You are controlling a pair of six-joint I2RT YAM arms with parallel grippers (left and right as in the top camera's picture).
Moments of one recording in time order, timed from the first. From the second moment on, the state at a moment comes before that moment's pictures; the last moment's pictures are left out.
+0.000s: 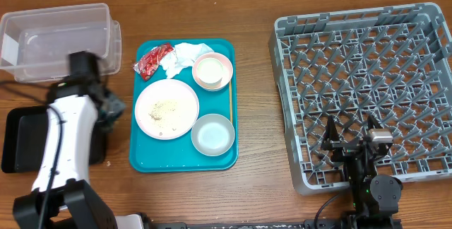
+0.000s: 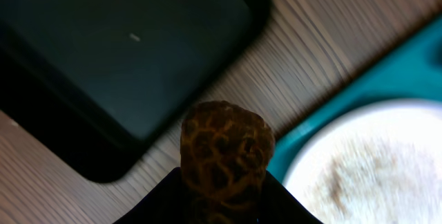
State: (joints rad) left arm 0.28 1.54 1.15 -0.98 -0.17 -0.60; right arm 0.02 0.02 0.02 -0.03 -0.01 0.09
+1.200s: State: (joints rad) left arm 0.26 1.54 1.15 -0.89 0.40 -0.33; right arm 0.02 0.02 0.02 -0.03 -0.01 0.09
